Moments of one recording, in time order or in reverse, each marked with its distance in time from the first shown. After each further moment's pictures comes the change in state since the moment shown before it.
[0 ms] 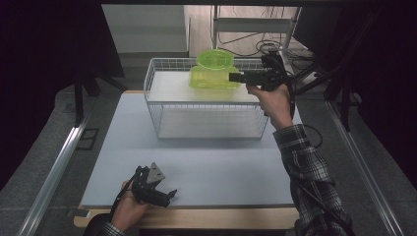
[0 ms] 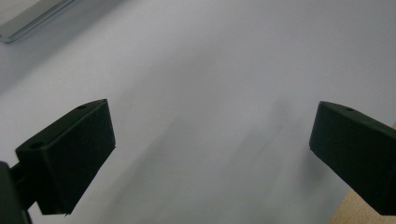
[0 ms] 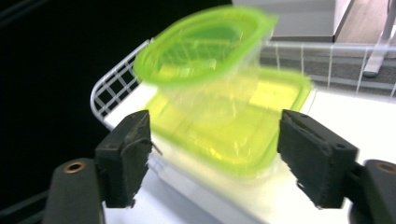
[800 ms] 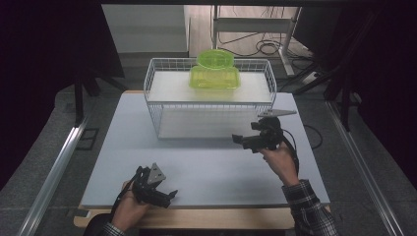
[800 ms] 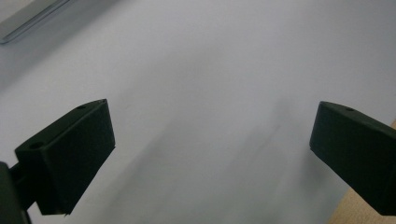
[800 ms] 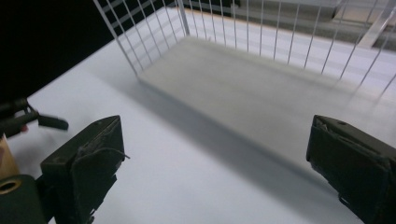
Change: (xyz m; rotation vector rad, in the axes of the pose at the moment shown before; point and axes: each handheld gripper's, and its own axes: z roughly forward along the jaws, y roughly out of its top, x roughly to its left) left arm -0.002 0.000 0.002 0.002 -0.002 0.008; right arm -0.008 -0.152 -0.004 0.109 -0.039 -0.150
